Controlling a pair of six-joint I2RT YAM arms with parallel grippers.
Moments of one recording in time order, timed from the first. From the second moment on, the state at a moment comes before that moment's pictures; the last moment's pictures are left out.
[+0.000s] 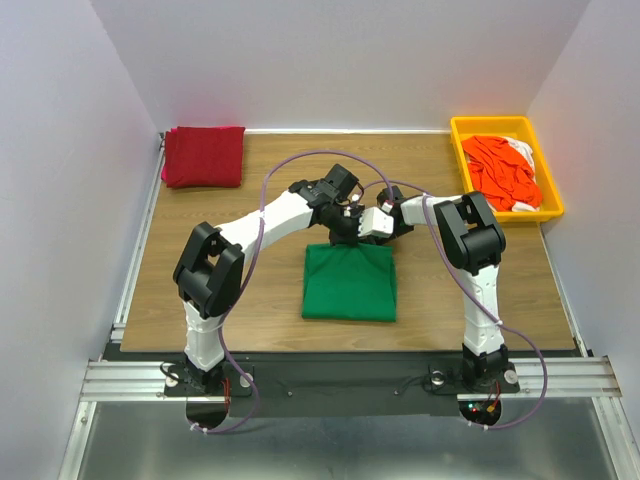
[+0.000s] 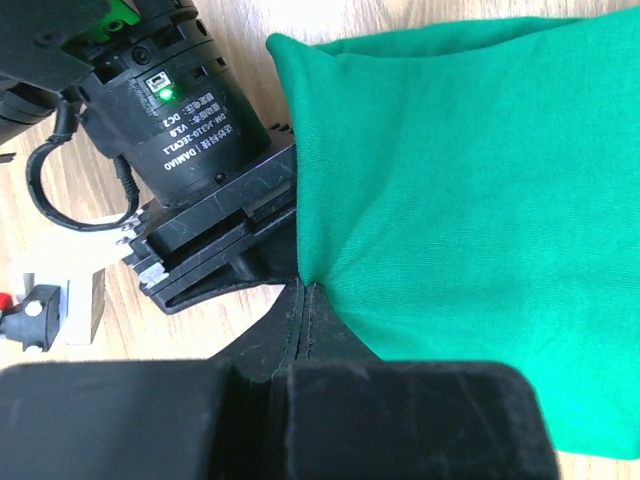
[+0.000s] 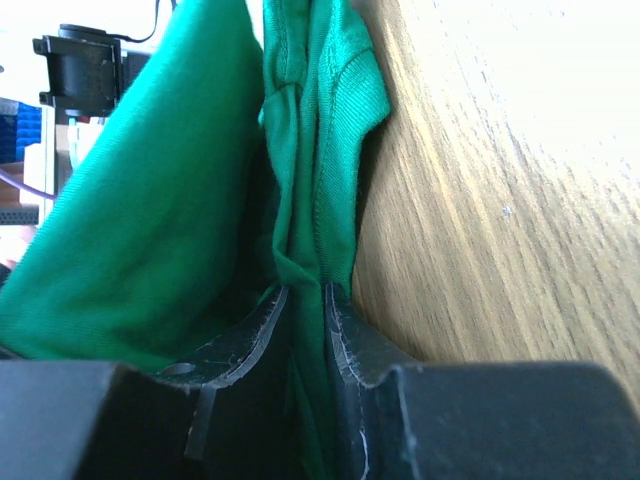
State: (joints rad) left arm -0.74 1.90 1.55 -0.69 0.50 0.88; right arm 0.36 2.25 1.38 -0.56 -1.20 -0.23
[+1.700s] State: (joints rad) left arm -0.70 1.99 1.52 -0.53 0.48 0.94; right arm 0.36 2.23 1.60 -0.63 -0.88 -0.27
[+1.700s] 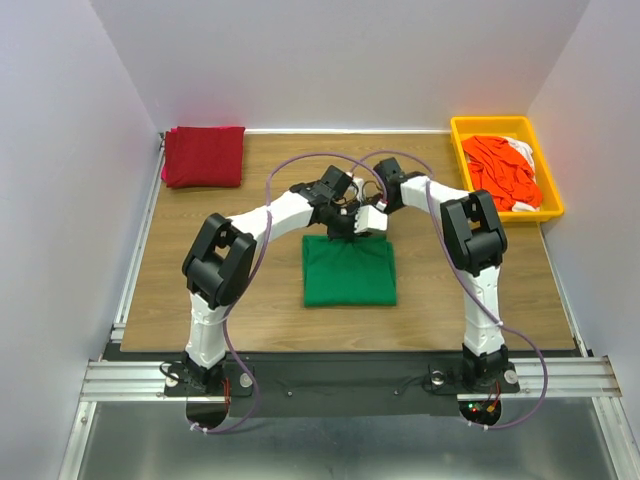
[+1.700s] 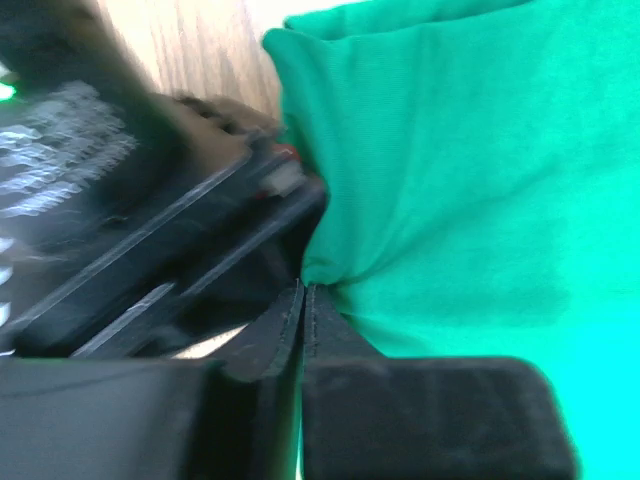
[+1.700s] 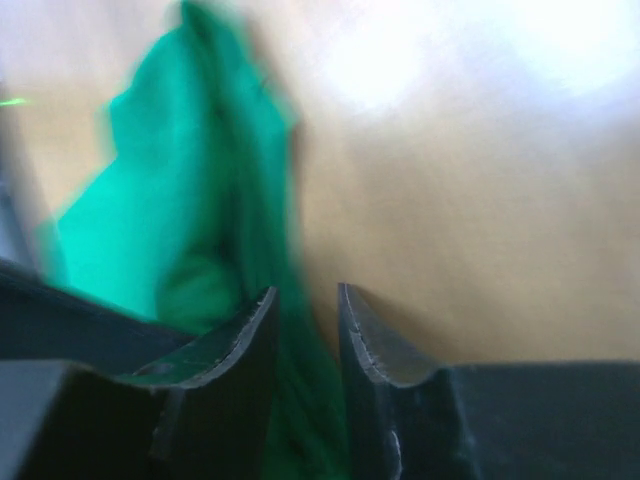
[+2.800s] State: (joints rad) left arm -0.37 1.88 1.44 -0.62 0.79 0.62; right arm 0.19 1.95 1.44 -0.64 -0.75 -0.35
